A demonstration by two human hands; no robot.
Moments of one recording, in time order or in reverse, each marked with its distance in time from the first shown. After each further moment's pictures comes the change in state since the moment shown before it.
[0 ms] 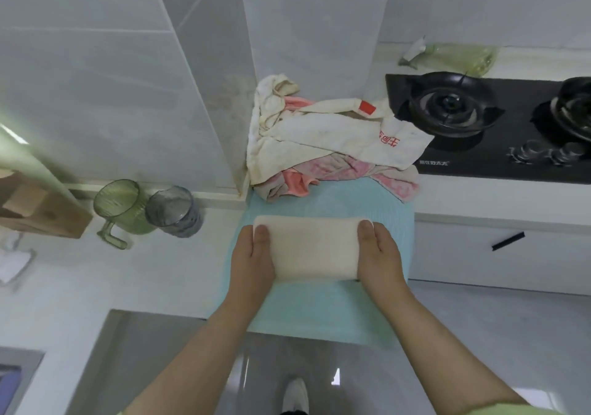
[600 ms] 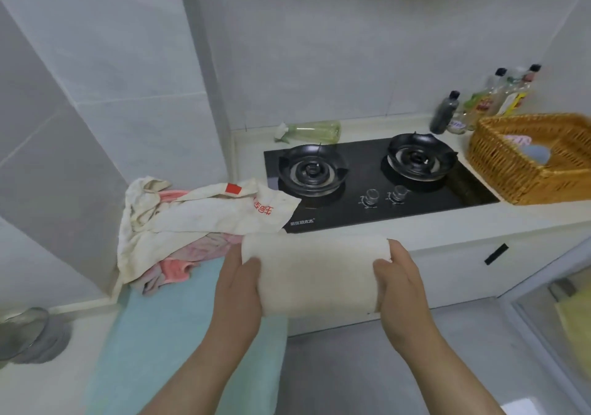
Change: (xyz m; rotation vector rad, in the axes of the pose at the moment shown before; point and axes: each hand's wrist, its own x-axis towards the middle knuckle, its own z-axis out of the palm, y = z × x) left_hand -0.101 0.184 0.163 -0.272 -0.333 0.070; right_hand -0.023 -0.080 -0.265 0.299 0.170 -0.067
